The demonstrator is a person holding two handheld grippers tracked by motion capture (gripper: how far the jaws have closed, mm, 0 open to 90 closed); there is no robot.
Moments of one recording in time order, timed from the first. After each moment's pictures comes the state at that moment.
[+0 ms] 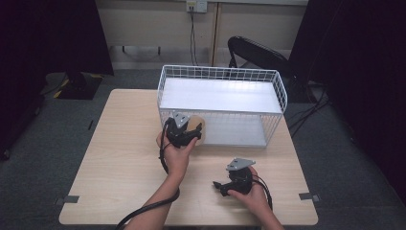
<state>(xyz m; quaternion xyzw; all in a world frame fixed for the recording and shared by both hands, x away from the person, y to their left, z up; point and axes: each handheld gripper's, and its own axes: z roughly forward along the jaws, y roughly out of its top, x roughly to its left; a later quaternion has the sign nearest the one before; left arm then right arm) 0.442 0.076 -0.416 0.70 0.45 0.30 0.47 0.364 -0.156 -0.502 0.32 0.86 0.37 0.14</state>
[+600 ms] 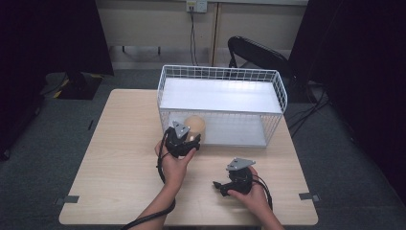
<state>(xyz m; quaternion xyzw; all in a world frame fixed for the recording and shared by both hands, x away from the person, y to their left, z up) 0.426 0.079 -0.439 0.71 0.46 0.28 0.45 0.364 -0.156 -0.502 0.32 0.86 0.37 0.14</state>
